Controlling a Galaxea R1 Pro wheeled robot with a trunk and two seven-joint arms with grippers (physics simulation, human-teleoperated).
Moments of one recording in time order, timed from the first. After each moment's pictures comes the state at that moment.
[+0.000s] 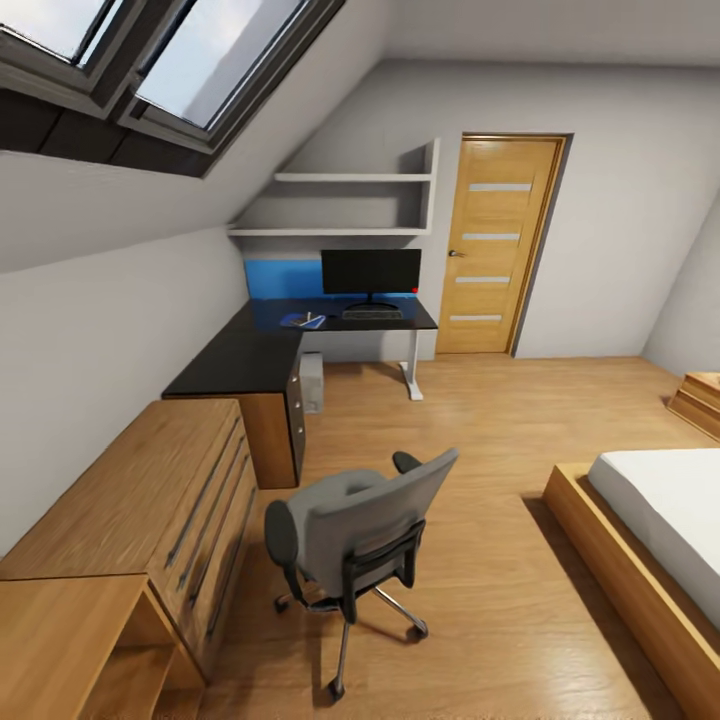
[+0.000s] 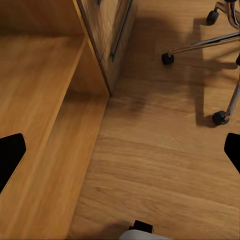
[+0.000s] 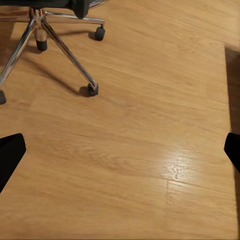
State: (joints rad) left arm -0.10 -0.05 -0.47 -0.04 0.54 -0.85 0.30; right arm -0.28 -0.07 -0.01 0.02 0.40 -0.70 -0.20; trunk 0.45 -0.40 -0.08
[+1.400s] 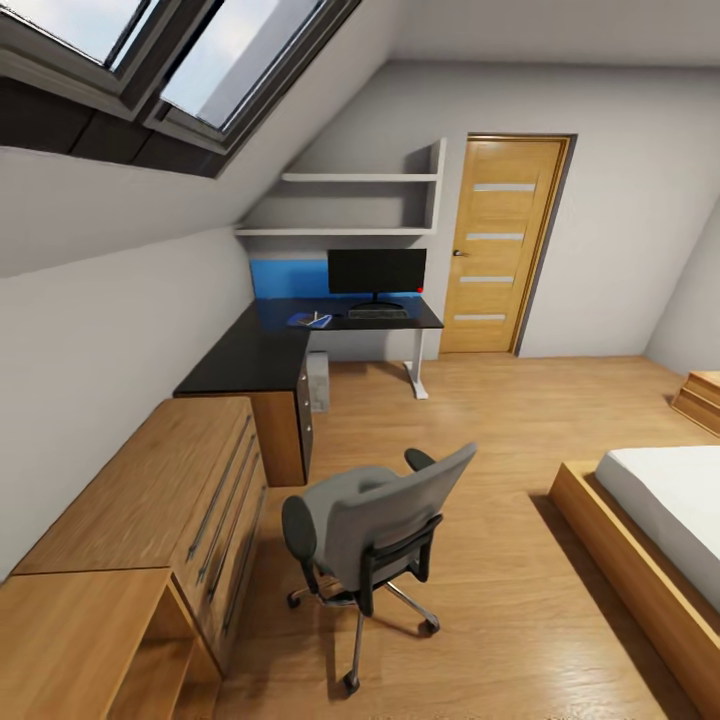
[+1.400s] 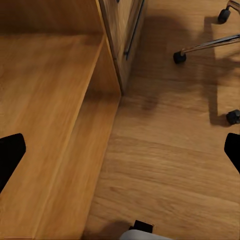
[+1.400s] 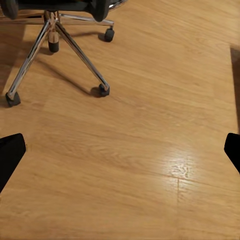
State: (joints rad) left arm -0.10 -0.05 -0.47 -0.04 0.54 -0.85 0.30; right arm -0.28 -0.07 -0.01 0.02 0.40 -0.70 -0.20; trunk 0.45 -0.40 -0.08
